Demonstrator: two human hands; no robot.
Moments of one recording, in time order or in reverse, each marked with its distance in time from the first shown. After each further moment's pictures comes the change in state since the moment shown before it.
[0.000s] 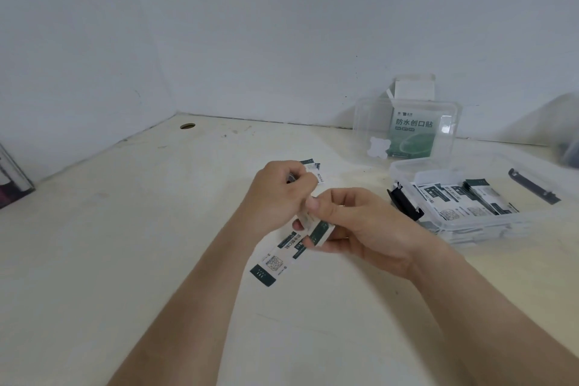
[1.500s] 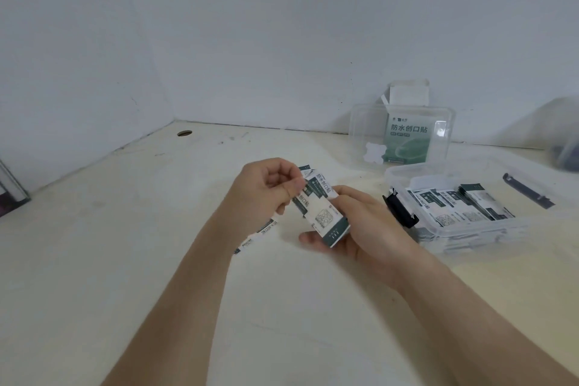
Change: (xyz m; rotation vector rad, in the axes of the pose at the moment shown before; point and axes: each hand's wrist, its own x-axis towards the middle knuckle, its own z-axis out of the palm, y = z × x) left_hand 0.000 -0.003 -0.019 -0.227 -0.061 0.091; right_hand 0.016 0.012 -0.002 0.147 0.314 -0.066
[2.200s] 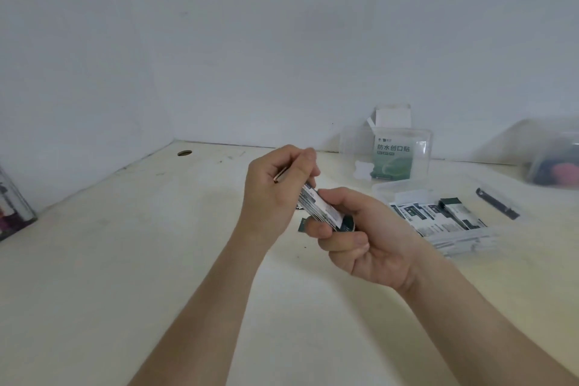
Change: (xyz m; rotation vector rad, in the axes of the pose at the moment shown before) left_hand -0.011 0.053 0.029 -0.170 0.196 0.316; right_hand -0.028 -0.039 -0.001 0.508 -0.585 0.295
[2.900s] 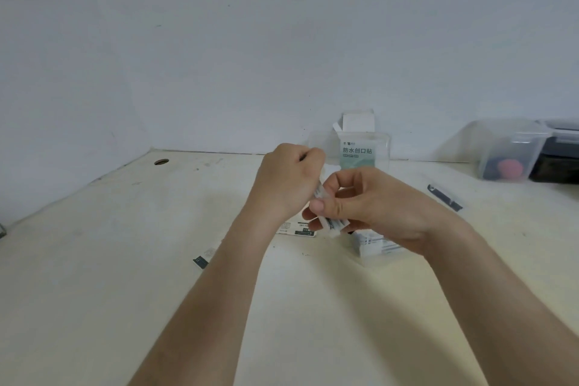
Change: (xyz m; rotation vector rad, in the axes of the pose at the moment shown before) left_hand 0.014 0.036 0.055 0.529 -0.160 -0.149; right_hand -0.072 -0.036 0.016 -1.055 0.414 -0.263
